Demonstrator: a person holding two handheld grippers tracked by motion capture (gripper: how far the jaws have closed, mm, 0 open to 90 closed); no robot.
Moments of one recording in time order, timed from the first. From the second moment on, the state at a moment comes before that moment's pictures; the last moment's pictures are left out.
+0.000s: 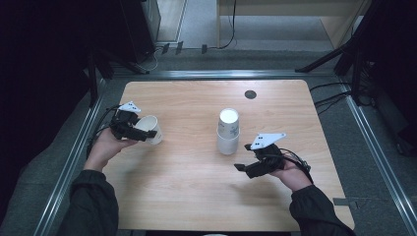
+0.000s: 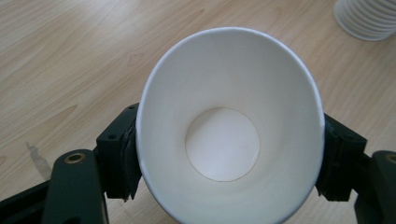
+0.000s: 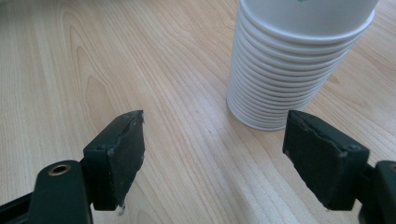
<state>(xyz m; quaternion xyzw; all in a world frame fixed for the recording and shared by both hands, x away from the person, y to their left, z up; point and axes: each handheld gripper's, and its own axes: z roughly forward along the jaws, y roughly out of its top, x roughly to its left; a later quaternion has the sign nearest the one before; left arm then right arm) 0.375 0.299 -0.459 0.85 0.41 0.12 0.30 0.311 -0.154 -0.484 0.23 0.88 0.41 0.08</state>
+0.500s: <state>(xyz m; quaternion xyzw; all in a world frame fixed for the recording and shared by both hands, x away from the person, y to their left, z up) 0.394 0.301 -0.476 0.84 0.44 0.14 0.27 0.309 -0.155 -0.488 0.23 0.88 0.40 0.08</state>
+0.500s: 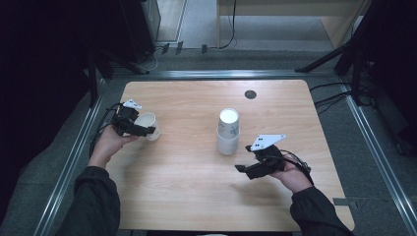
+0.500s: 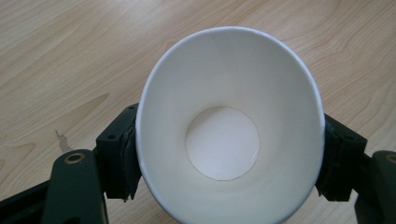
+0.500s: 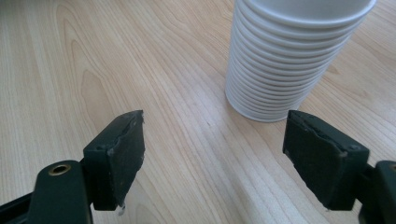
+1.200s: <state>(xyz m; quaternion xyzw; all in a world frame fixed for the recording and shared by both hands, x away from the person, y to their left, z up) 0.400 0.296 -0.487 0.84 0.46 0.13 0.25 0.311 -0.158 -0.490 0.24 0.88 0.39 0.08</state>
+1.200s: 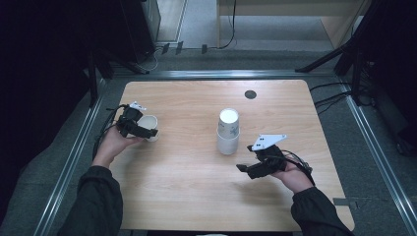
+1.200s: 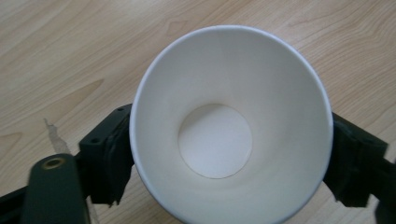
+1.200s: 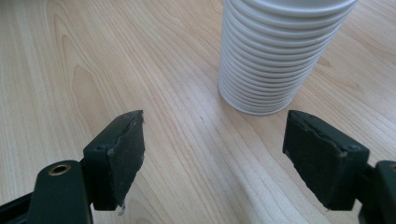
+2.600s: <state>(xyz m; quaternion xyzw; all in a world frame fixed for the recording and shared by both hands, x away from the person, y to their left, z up) 0.352 0.303 -0.426 0.83 0.43 0.08 0.35 0.324 -0.161 -0.488 0.23 0.89 0.39 0.07</state>
